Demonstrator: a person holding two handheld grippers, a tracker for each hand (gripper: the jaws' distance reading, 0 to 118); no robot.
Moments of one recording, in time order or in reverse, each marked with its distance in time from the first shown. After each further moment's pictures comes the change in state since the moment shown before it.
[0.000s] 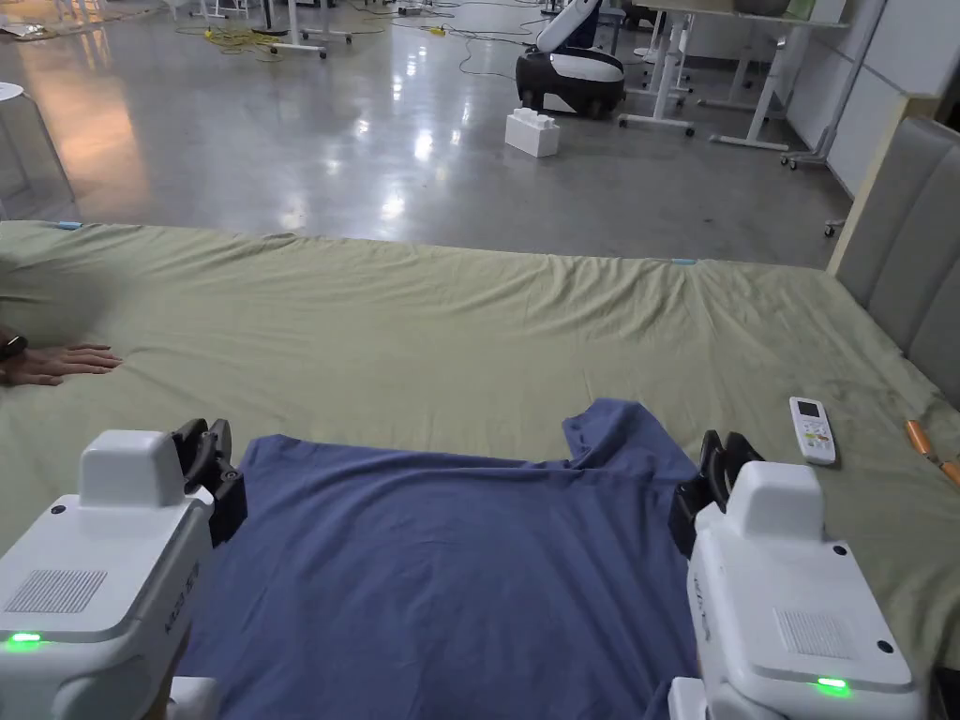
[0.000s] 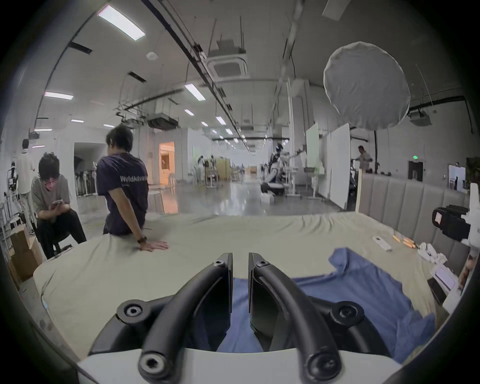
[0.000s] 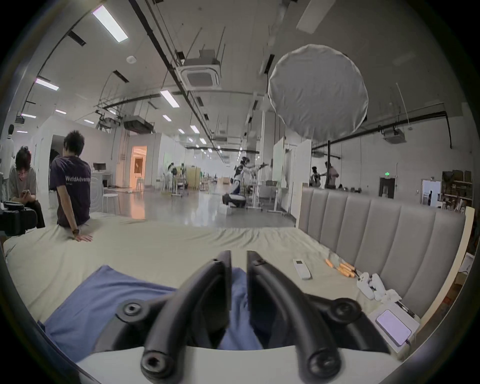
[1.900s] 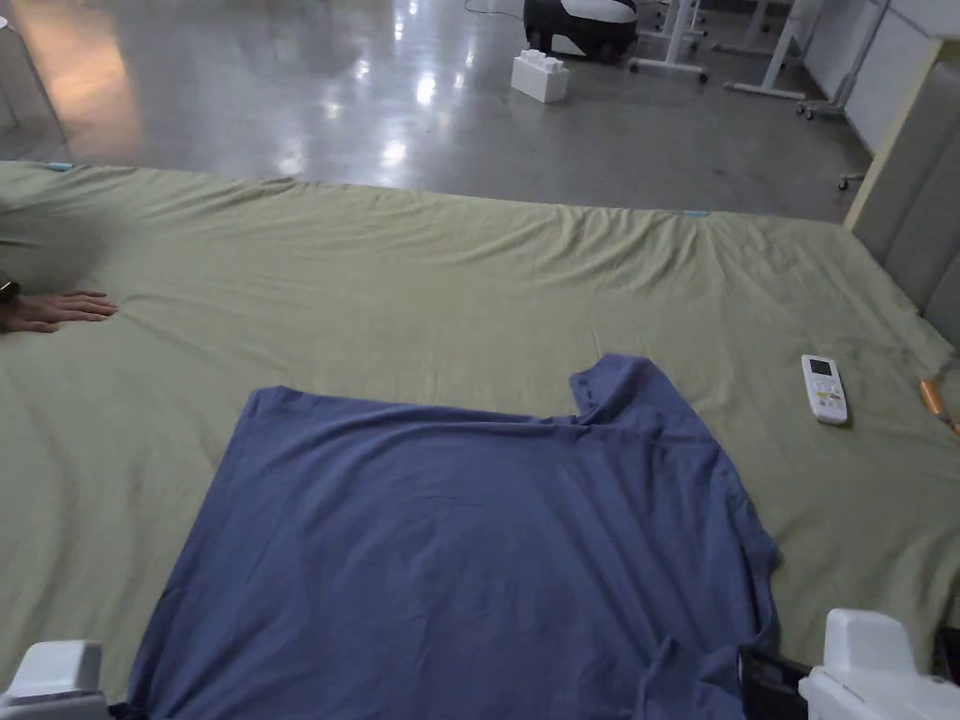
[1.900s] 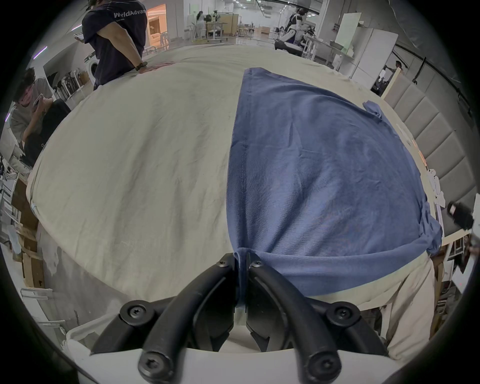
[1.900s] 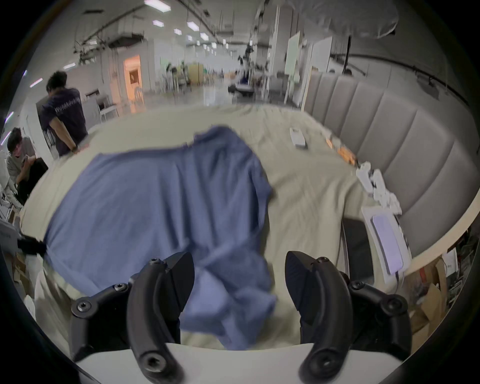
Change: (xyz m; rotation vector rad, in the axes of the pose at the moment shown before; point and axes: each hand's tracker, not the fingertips) left arm -0.100 -0.151 -0.008 -0.985 -0.051 0.083; right arm 0.089 -0.109 0.023 -0.838 0.106 0.004
